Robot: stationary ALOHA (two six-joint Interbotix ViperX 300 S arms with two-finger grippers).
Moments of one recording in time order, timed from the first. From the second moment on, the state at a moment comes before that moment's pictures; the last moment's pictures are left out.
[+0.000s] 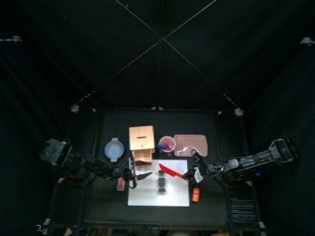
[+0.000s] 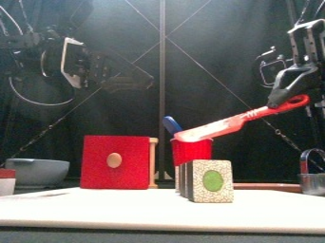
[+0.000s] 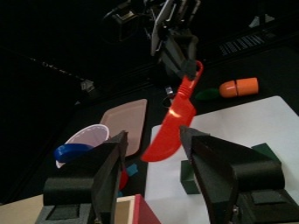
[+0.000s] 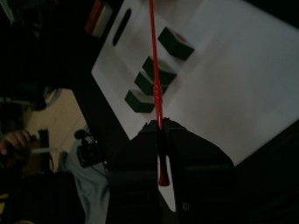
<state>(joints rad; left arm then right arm) -0.25 0.01 0.97 -0.53 -1.01 0.69 0.28 -0.61 1.16 1.71 -0.25 -0.57</state>
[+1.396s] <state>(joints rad) -0.25 0.04 0.94 -0.53 -1.01 0.69 -0.03 -0.79 1.00 0.78 0.40 -0.54</state>
